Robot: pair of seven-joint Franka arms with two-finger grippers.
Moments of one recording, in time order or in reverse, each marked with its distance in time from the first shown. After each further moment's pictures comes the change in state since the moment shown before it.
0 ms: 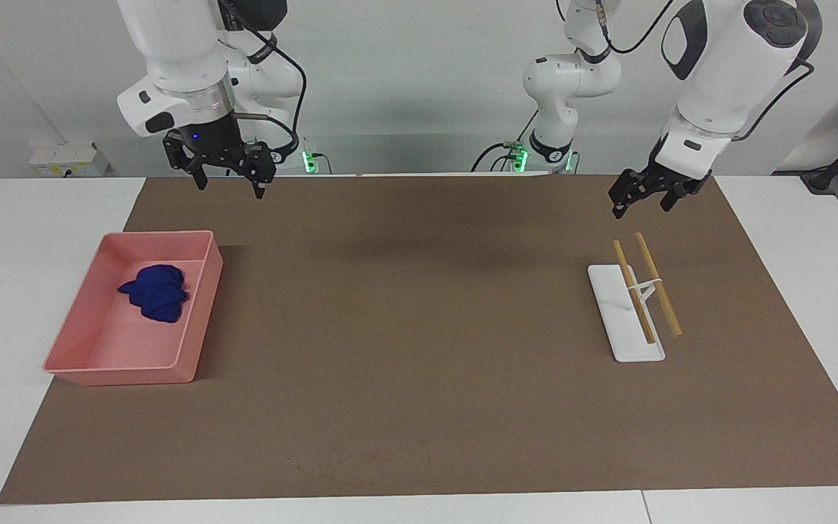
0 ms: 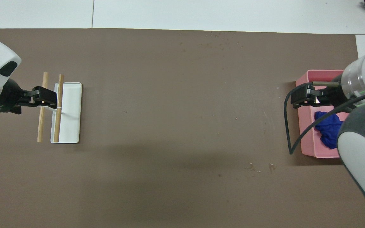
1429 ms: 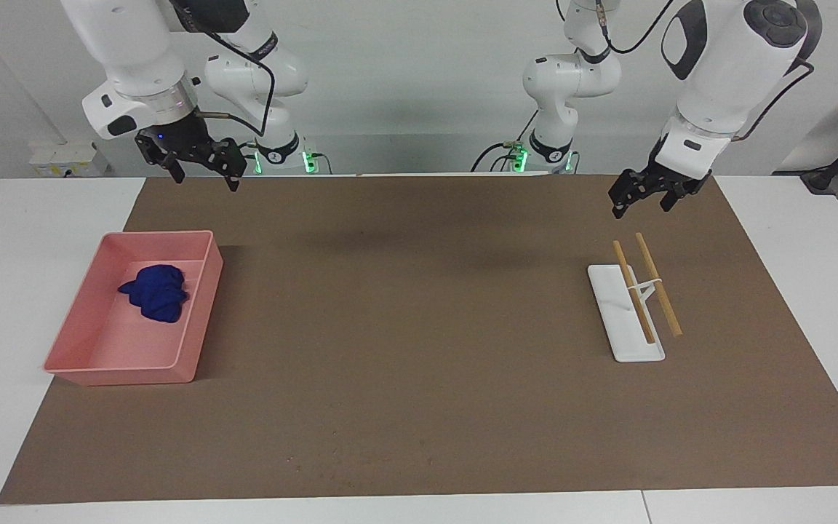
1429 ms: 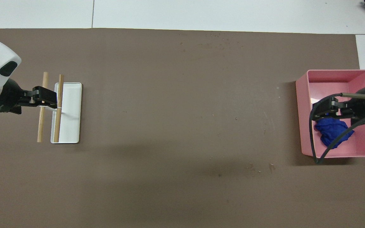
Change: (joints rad) left arm 0.000 0.000 0.000 0.000 -0.001 0.001 0.000; right arm 0.096 -0.085 -0.210 -0.123 0.060 -0.015 -0.089
